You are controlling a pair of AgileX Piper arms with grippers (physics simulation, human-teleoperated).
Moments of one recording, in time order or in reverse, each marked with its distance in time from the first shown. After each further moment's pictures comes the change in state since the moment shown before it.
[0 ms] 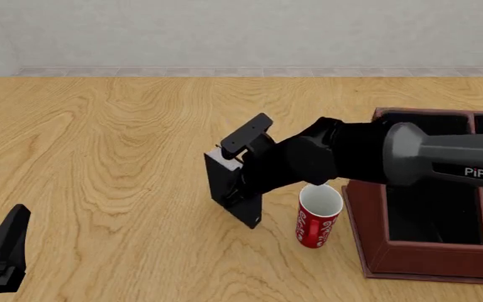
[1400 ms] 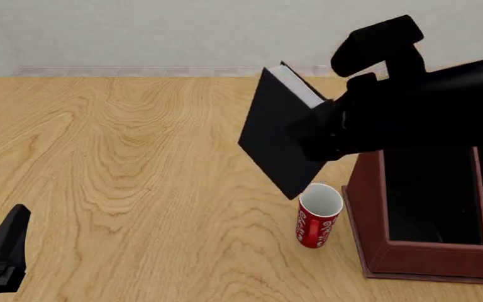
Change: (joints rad) left arm 0.000 0.000 0.000 0.000 0.000; right arm 0.000 -0.600 0.012 0.322 0.159
